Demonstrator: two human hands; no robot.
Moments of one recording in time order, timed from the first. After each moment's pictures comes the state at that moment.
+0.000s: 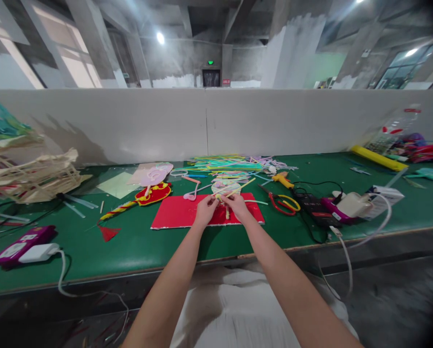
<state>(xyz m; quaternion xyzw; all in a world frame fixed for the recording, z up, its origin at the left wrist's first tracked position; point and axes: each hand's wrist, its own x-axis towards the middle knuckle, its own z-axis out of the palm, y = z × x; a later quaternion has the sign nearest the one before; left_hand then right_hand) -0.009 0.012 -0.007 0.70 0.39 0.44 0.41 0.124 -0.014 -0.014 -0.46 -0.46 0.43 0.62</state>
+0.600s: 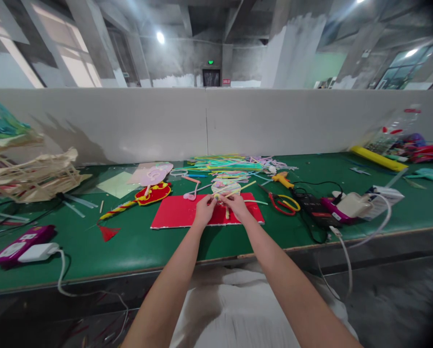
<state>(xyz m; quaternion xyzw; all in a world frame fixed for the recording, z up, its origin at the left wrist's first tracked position) -0.011 0.009 -0.001 0.73 0.40 0.44 0.34 0.123 -0.013 -0.014 -0.43 -0.44 0.48 0.63</state>
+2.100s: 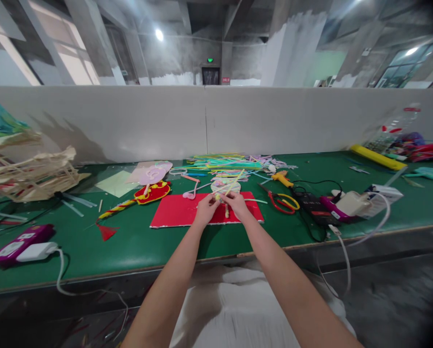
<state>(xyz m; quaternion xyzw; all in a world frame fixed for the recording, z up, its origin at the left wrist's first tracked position) -0.008 0.012 -0.010 0.75 0.37 0.43 0.34 0.126 -0.011 -0.017 -0.45 -0.46 0.41 0.65</state>
